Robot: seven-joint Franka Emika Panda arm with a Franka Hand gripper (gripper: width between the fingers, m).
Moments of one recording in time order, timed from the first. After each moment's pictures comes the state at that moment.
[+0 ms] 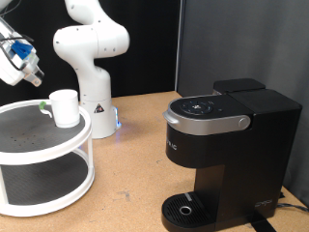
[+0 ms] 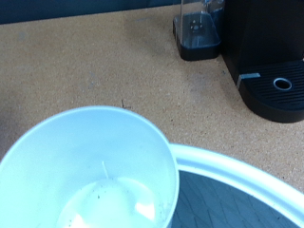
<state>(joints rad) 0.14 -0.73 -0.97 -2.56 0.02 1.76 -1.19</state>
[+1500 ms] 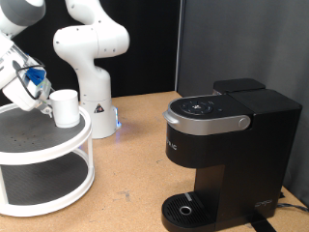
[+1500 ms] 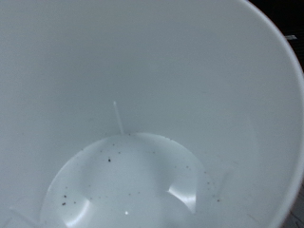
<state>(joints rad) 0.14 -0.68 -1.03 -2.70 -0.03 1.91 -1.23</state>
